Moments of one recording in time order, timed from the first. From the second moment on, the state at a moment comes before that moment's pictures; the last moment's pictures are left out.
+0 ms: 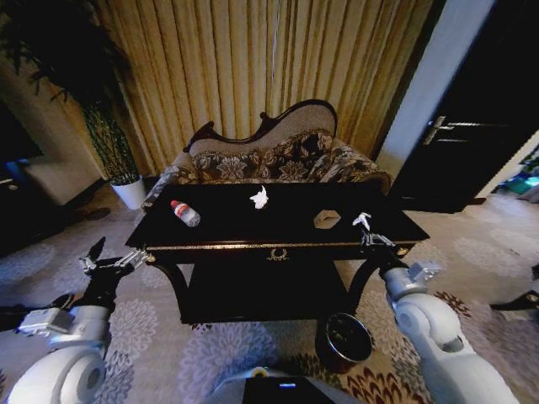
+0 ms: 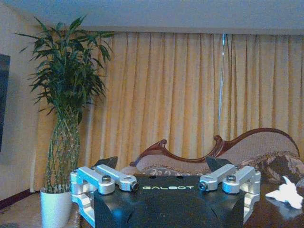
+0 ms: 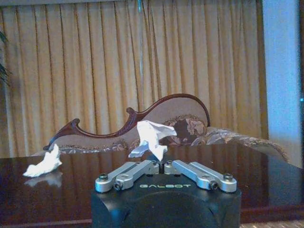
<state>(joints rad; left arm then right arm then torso) 1.75 -1.32 -1.01 -2.46 -0.55 0.18 -0.02 -1.50 1.06 0.77 2.19 0.64 -0.21 0.12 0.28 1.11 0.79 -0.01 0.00</state>
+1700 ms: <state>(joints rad) 1.76 -1.33 -1.00 -2.49 -0.54 0.18 -0.02 -1.29 1.23 0.62 1.24 0.43 0.00 0.04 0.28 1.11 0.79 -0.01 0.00</state>
